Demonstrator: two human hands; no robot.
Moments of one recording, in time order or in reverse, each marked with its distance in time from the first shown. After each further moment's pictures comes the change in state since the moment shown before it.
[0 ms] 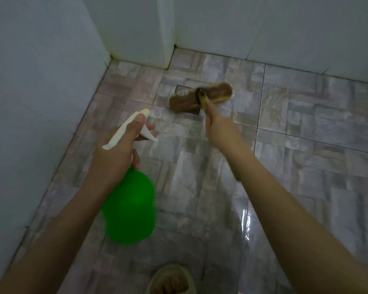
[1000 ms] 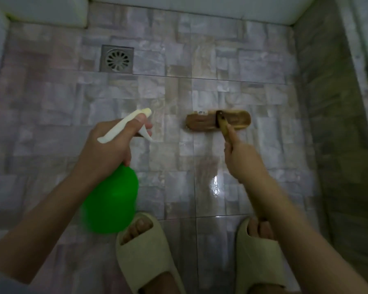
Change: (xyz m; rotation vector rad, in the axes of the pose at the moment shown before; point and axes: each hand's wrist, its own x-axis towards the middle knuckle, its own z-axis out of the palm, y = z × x) left_hand -0.079 -0.005 0.063 0.056 -0.385 -0.007; right_hand -0.238 0.104 -0.036 -0.087 -0.036 0.439
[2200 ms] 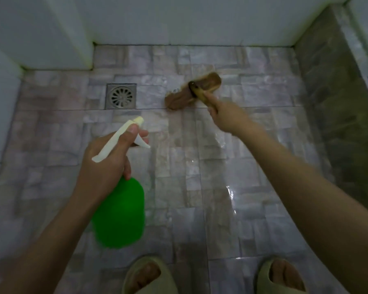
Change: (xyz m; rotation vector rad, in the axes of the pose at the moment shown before) left_hand 0.047 0.021 -0.003 0.042 0.039 0.074; right_hand 0.172 -0.045 -0.058 -0.044 0.029 -0.254
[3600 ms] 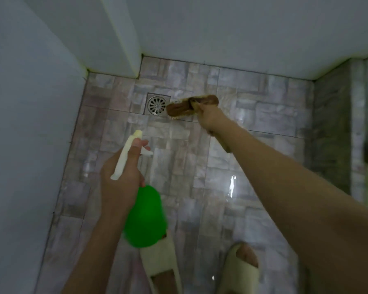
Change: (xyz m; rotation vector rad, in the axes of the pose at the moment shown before) left_hand -0.050 0.126 -0.029 -0.081 0.466 -0.256; right_hand 0.023 -0.120 -0.075 0.324 -0.284 0.100
